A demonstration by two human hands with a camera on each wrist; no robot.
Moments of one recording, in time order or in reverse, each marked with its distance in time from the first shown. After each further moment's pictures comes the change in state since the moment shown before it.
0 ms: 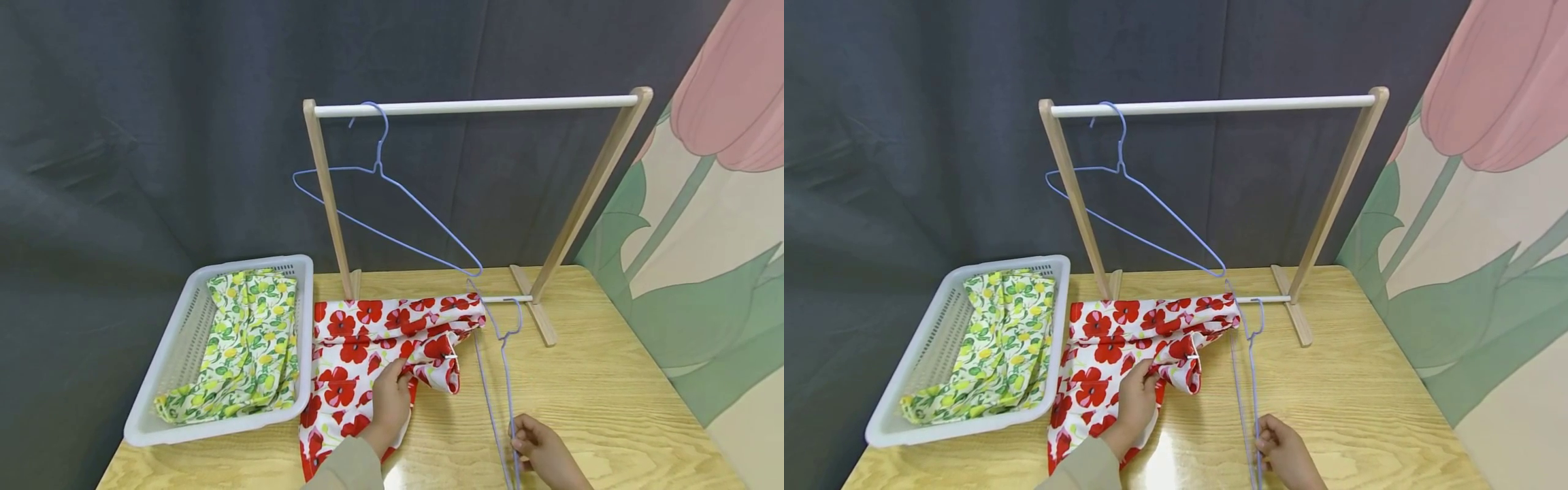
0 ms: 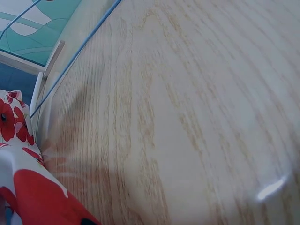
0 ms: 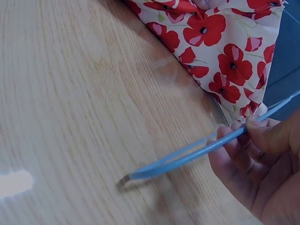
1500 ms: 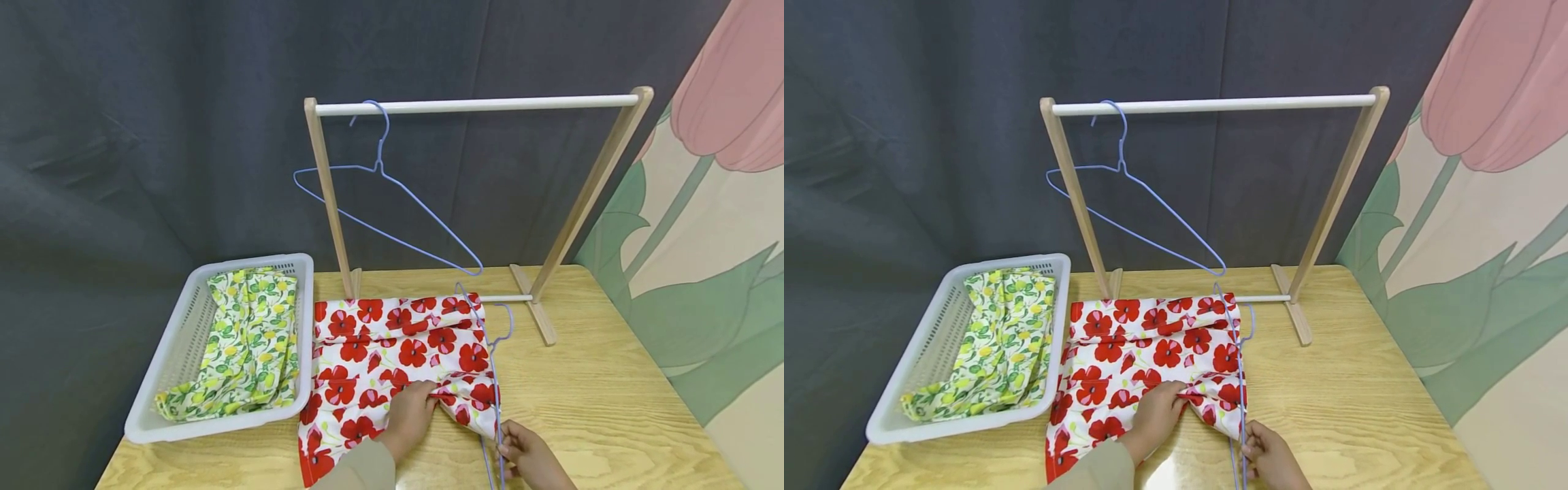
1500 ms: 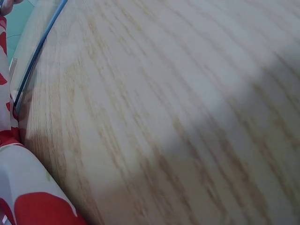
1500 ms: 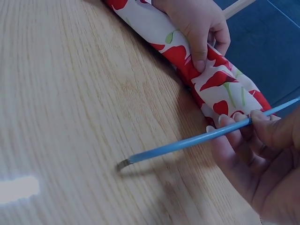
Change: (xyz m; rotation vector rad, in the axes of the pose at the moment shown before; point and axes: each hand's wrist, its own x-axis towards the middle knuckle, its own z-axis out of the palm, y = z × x) left_hand -0.021 -0.008 0.024 0.353 -0.237 0.265; right_hand 0.001 0.003 0.019 0.074 -0.099 -0.112
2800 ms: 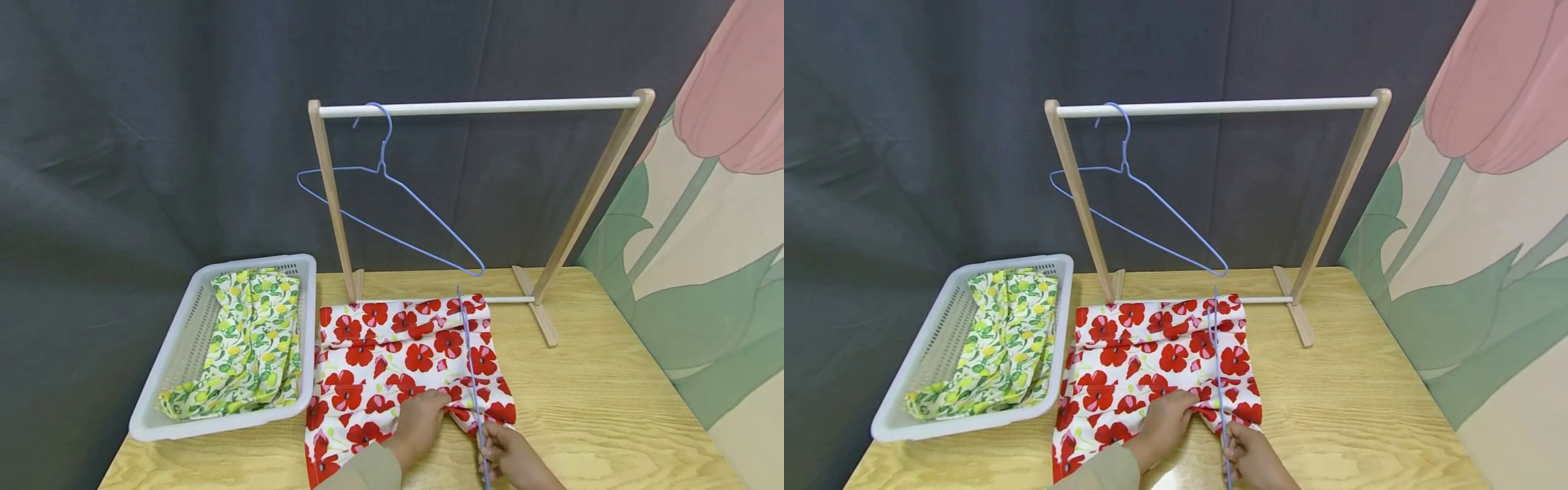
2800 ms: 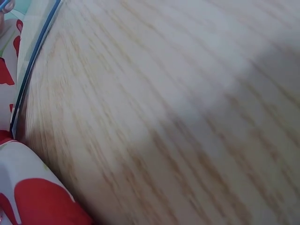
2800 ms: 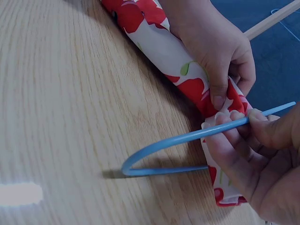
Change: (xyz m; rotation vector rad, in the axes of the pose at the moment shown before) left_hand -0.006 0.005 0.002 0.047 0.024 0.249; right_hand 0.014 -0.004 0.020 -0.032 -0.116 -0.047
